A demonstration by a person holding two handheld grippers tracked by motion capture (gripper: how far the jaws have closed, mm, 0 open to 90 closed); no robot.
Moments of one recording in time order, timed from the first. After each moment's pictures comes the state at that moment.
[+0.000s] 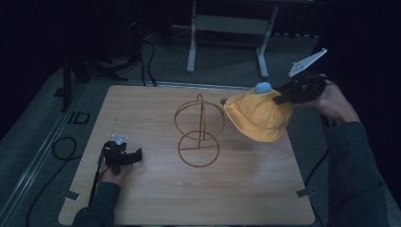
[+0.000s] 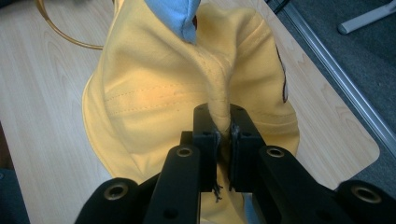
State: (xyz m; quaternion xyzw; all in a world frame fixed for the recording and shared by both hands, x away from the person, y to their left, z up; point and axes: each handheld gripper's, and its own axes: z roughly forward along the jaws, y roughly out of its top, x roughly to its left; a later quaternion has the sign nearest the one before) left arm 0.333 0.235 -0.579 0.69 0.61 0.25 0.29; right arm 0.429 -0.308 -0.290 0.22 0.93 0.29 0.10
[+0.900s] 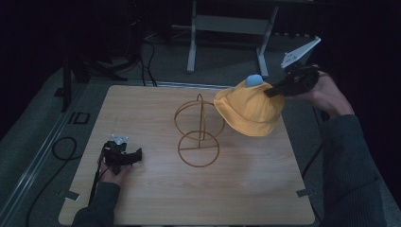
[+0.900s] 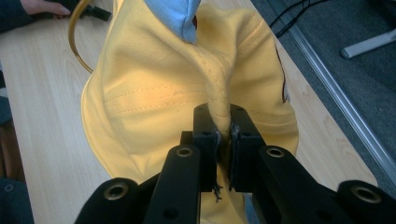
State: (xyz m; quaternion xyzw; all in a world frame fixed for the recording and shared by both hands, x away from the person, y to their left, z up) left arm 0.333 0.235 -0.579 0.69 0.61 0.25 0.29; right arm 0.429 -0.278 -0.266 0.18 0.93 0.30 0.10
